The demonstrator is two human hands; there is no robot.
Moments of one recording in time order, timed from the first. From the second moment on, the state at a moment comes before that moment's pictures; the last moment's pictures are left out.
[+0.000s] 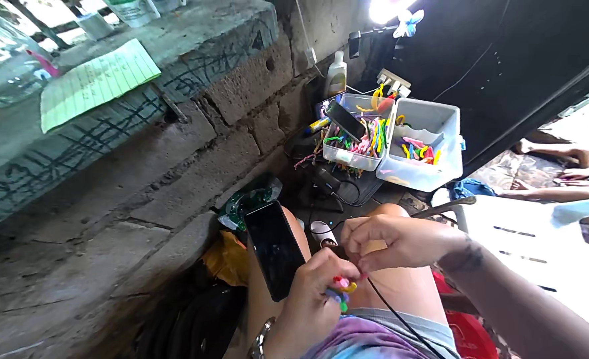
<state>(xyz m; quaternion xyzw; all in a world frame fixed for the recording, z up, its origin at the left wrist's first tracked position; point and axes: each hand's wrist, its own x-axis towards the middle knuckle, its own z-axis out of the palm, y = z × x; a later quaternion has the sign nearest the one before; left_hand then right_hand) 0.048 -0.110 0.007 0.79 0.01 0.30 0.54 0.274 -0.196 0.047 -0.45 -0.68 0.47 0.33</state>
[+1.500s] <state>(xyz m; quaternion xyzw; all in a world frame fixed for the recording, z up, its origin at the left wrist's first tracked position) 0.050 -0.107 0.006 0.60 0.13 0.21 0.76 0.213 -0.236 0.009 -0.64 -0.63 -0.13 0.43</state>
